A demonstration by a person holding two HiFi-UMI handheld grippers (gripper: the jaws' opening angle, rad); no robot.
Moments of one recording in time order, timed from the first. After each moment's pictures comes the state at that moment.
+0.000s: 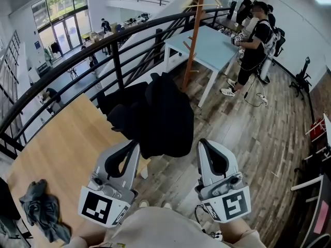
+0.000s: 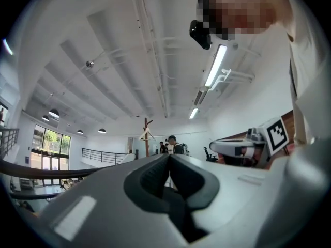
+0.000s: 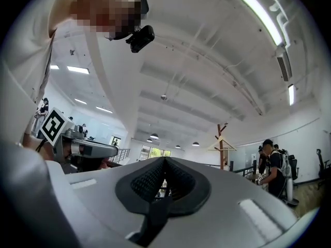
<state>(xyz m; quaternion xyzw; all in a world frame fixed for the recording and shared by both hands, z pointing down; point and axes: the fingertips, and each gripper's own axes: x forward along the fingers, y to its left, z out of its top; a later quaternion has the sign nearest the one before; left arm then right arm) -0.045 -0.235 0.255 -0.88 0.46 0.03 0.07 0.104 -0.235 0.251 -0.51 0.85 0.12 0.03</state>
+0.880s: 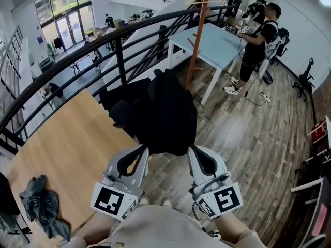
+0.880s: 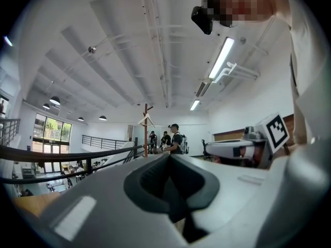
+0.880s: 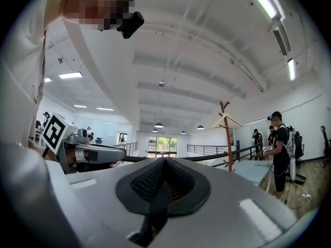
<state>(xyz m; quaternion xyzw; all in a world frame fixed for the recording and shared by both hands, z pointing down) -0.032 -0.245 0.314 -0.89 0.46 0.00 0.02 0.087 -0.246 0.314 -0.48 0.88 0.03 0.00</state>
